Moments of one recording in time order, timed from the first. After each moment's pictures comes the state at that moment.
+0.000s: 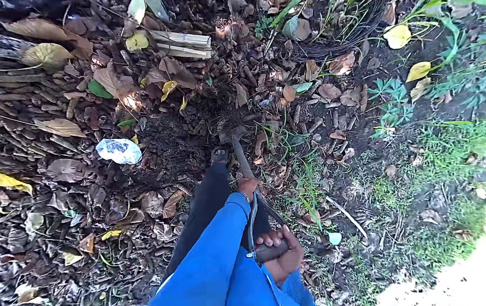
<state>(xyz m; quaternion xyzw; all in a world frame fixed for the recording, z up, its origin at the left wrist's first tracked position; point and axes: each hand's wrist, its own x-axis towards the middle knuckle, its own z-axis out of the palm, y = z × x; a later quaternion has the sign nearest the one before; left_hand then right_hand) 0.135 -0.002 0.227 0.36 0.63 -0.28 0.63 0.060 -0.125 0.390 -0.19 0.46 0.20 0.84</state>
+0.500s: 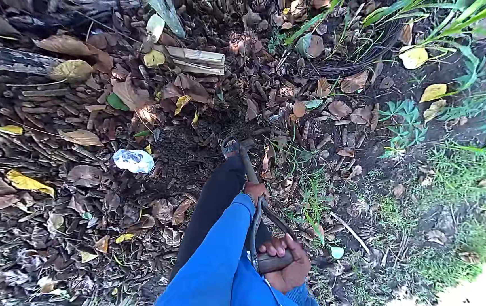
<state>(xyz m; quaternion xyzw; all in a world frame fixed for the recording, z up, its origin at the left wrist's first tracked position) 0.222 0.076 0.254 0.40 0.62 -0.39 0.55 0.155 -0.033 0.438 -0.21 0.48 0.20 0.83</state>
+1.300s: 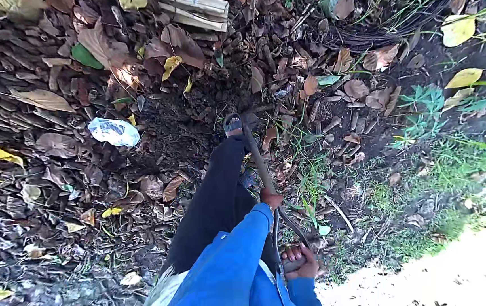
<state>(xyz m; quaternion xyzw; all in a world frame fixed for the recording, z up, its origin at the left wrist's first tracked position) 0.164 -0.027 0.183 0.40 0.58 -0.42 0.57 0.087 -0.173 0.317 -0.35 0.53 0.20 0.75</state>
